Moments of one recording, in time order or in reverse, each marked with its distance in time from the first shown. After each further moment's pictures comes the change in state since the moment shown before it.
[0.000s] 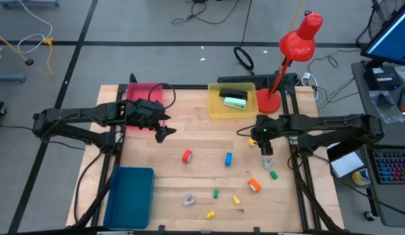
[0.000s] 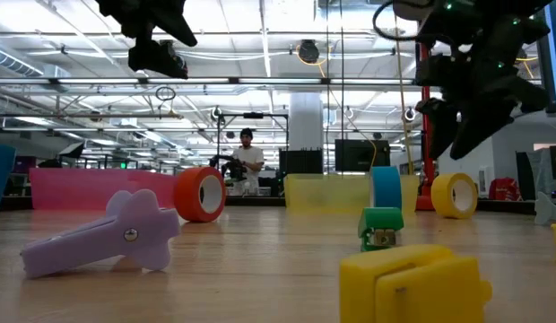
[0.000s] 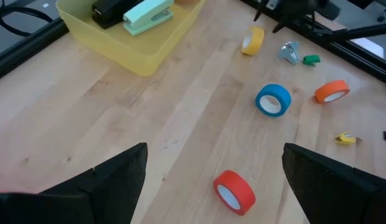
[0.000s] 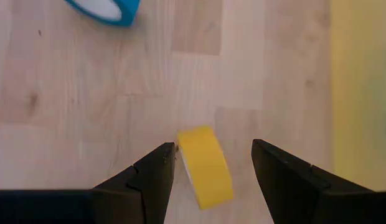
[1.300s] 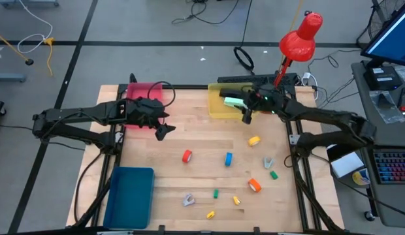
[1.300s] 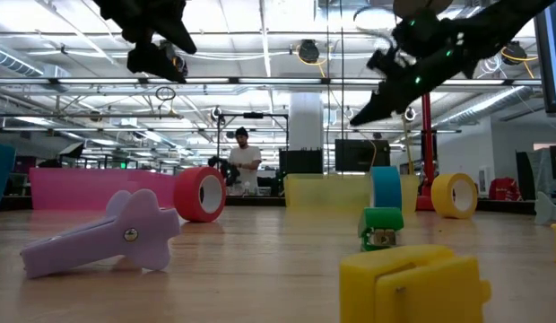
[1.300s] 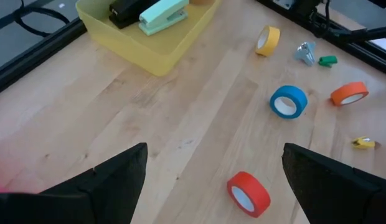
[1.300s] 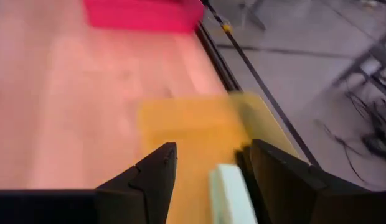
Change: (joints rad) left arm 0.033 0.000 0.000 -0.017 -0.020 0.019; right arm -0.430 0.144 0.001 0.771 -0.133 -0.121
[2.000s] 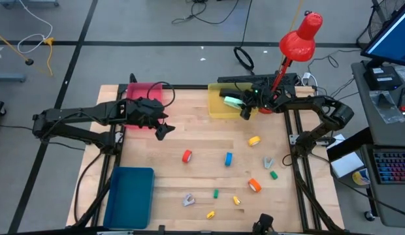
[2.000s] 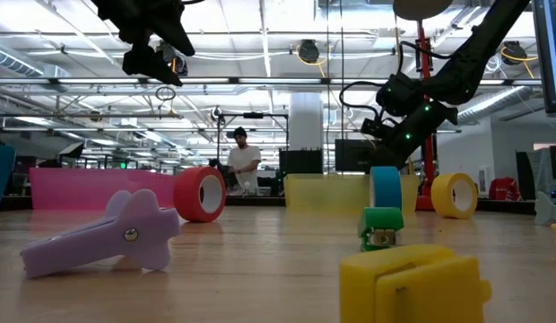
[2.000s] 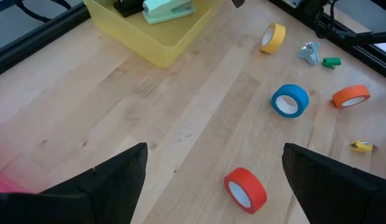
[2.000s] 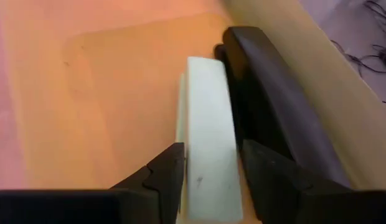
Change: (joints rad) left arm 0.000 0.000 0.000 -0.026 0.000 -0.060; right arm -0.224 0.372 0.000 0.098 -0.043 -0.038
